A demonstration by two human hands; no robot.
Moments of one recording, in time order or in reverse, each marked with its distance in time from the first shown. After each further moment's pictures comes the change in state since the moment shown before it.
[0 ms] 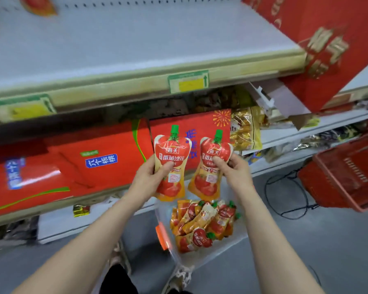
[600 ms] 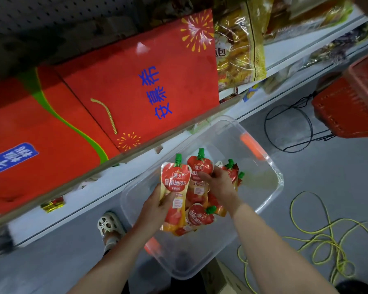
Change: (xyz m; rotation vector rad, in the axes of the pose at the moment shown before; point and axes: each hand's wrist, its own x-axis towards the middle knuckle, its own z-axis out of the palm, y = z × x) left_hand 0.044 -0.228 0.103 0.266 -0.286 -0.460; right_hand 0.051 0.269 -0.007 -0.055 0.035 0.593
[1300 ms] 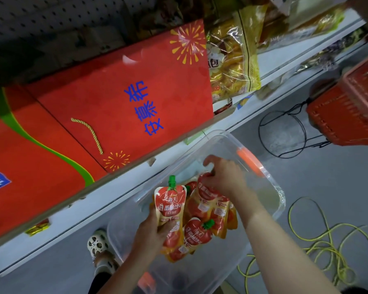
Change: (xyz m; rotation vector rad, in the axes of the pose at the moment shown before) left_hand 0.023 -0.012 0.006 0.228 -0.011 -0.005; right_hand 0.020 -0.078 -0.031 -0.900 0.075 -0.209
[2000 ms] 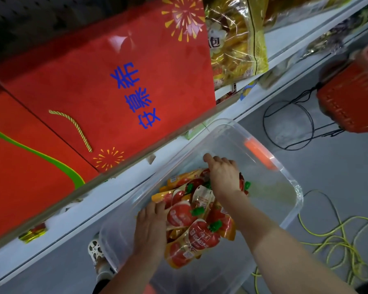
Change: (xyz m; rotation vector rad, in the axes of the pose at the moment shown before) left_hand 0.039 -0.026 0.024 0.758 0.116 0.159; right_hand 0.045 0.038 0.084 -0.417 0.198 -0.096
